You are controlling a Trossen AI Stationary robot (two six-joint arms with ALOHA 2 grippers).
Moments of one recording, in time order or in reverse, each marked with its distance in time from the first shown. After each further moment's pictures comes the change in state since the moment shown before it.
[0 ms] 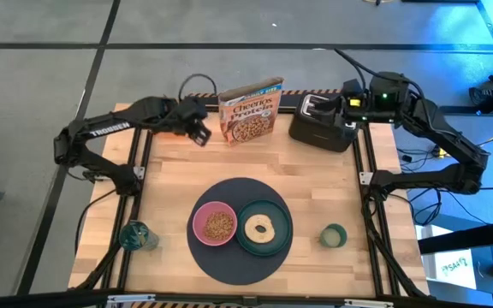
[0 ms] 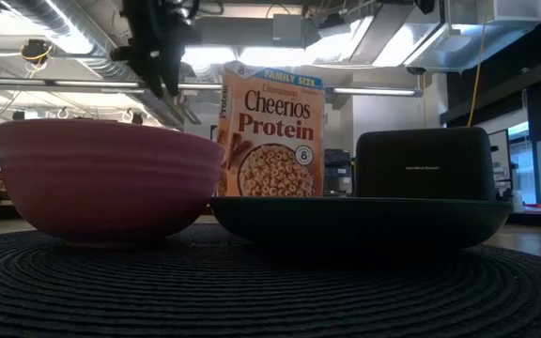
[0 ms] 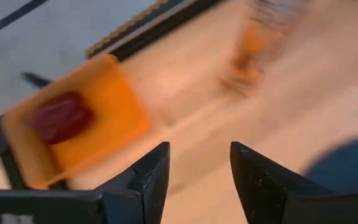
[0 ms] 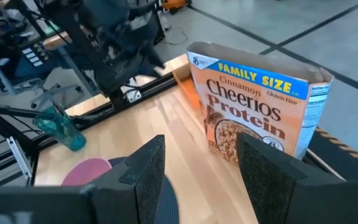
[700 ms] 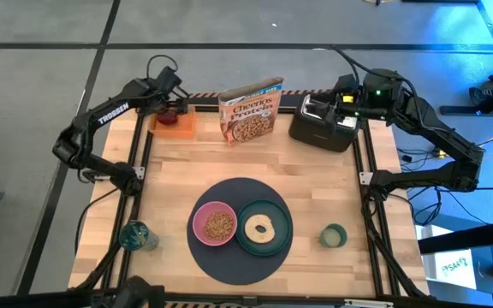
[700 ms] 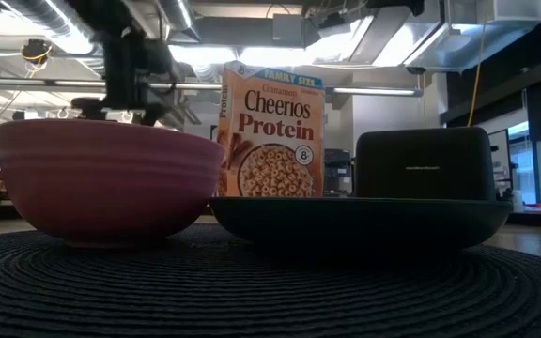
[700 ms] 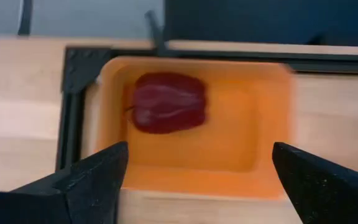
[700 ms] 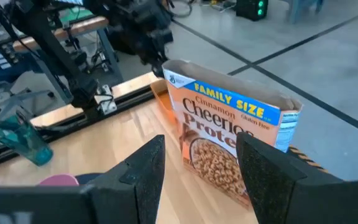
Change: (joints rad) left arm 0.587 0.018 -0.234 0.199 0.076 -0.035; right arm -0.001 0.044 0.000 0.080 0.087 -0.071
